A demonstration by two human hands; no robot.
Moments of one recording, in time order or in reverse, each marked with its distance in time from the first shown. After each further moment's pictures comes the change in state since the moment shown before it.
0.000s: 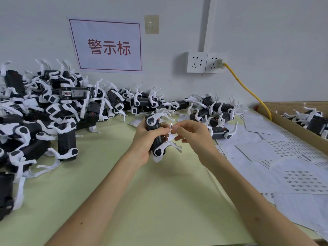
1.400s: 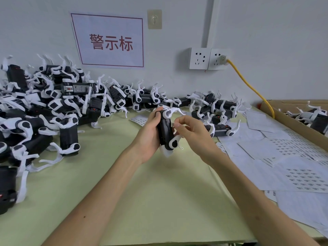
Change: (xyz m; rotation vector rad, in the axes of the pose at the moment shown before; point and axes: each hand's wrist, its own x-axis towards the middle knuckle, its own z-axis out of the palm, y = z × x) left_hand -0.009 0.011 0.011 -0.216 -0.171 -0.115; right_hand -0.001 -0.001 0.006 -0.129 -0.091 -0.102
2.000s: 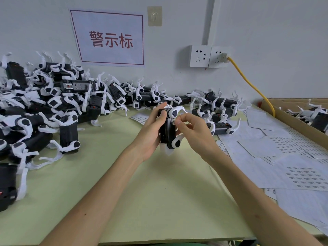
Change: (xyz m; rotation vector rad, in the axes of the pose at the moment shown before) left_hand 0.000 -0.004 -0.001 0.137 -0.006 0.090; right_hand -0.002 -0.003 0.001 -0.040 0.062 0.028
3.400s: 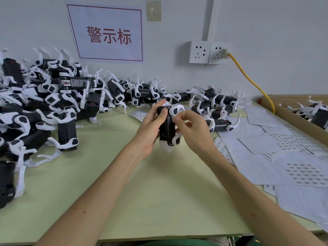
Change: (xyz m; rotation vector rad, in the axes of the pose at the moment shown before) left_hand -0.002 -0.002 0.001 0.208 0.071 0.047; right_hand -0.004 0.000 0.007 -0.082 0.121 0.025
